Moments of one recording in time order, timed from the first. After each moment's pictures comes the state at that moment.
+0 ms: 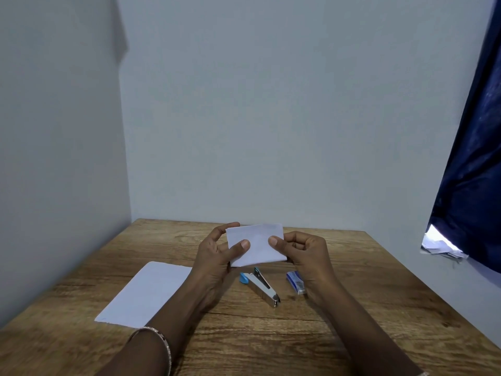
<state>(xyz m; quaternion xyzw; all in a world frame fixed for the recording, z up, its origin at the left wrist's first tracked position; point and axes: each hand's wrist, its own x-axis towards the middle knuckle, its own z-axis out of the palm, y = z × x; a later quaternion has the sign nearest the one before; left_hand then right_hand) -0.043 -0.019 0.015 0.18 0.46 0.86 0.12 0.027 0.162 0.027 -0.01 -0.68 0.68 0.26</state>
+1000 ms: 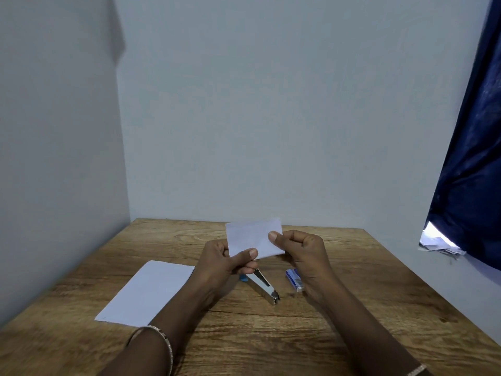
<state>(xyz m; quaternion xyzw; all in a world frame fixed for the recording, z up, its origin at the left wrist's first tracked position) -0.037 -0.020 0.011 0.20 0.58 0.78 0.12 0.033 0.158 0.030 0.01 -0.66 0.72 0.22</state>
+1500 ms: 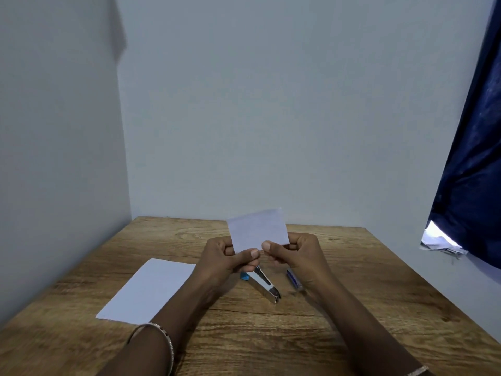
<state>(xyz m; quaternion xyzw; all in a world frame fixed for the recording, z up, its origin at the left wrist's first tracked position) -0.035 -0.020 0.014 0.22 0.57 0.78 0.12 0.033 0.154 0.028 0.03 -0.70 0.68 0.22</state>
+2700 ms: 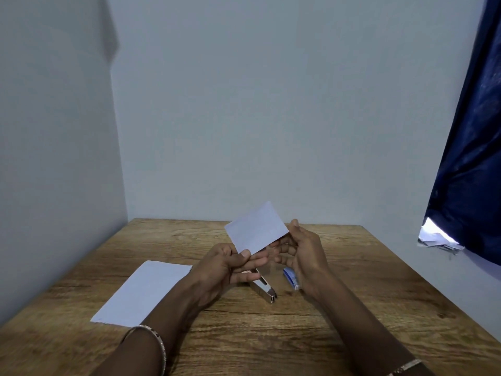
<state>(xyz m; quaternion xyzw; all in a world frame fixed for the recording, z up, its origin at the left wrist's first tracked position) -0.050 -0.018 0.006 0.23 0.49 0.78 0.31 0.023 0.160 0.035 -0.08 -0.61 0.76 0.21</state>
